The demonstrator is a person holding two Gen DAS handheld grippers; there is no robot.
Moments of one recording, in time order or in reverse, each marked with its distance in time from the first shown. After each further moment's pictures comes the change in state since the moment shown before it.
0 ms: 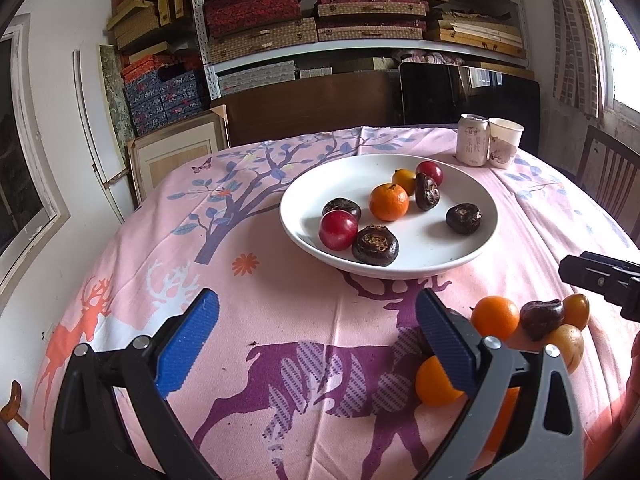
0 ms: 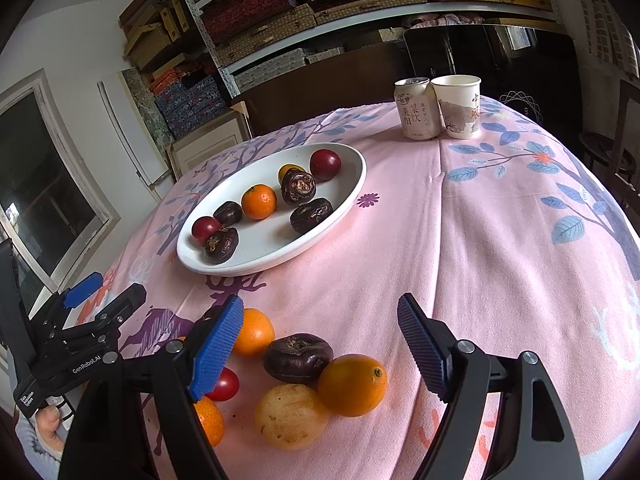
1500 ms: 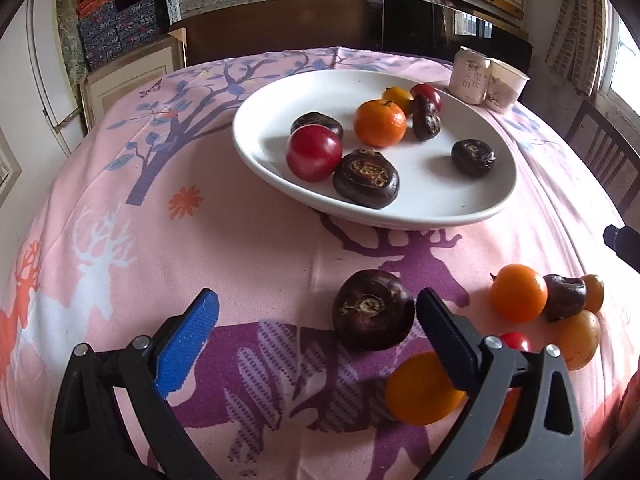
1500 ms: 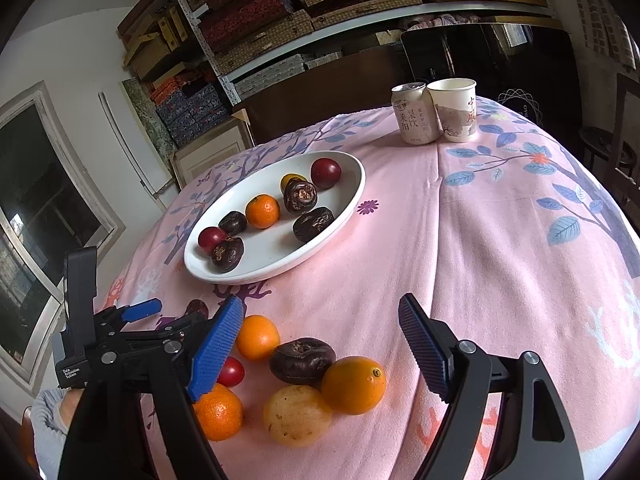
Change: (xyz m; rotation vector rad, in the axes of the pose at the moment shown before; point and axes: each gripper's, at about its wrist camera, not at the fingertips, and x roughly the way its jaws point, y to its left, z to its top) left arm 0.070 0.005 -0.008 0.003 0.287 -0.168; right arm -0.009 -0.001 0.002 0.015 -0.015 0.022
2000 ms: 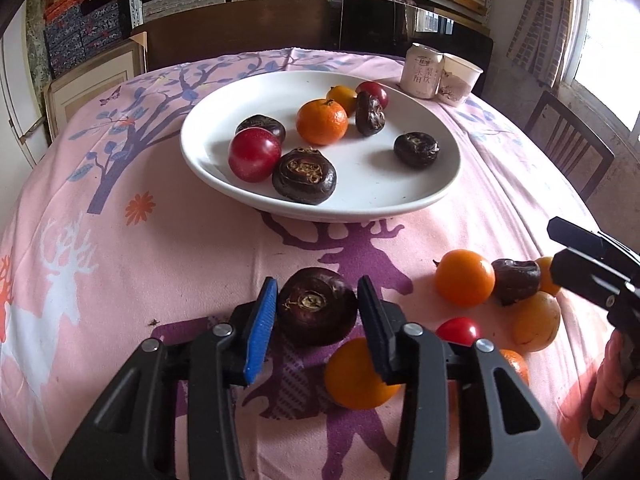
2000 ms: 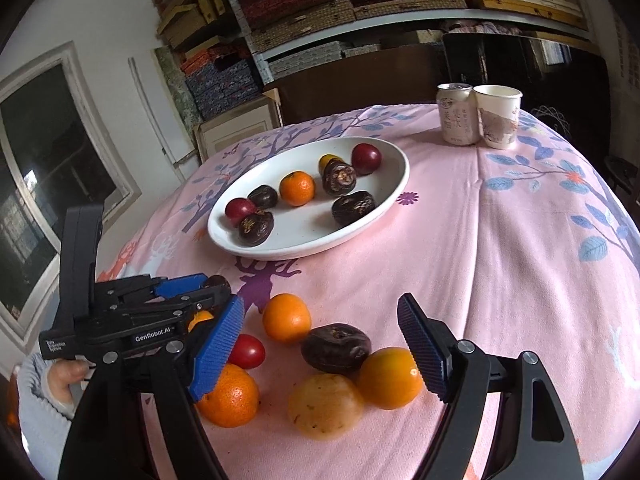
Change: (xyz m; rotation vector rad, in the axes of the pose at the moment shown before) left arm -0.006 -0.015 -0.001 0.047 0.005 -0.134; right arm 0.010 0.034 -0.010 -0.161 0.053 0.052
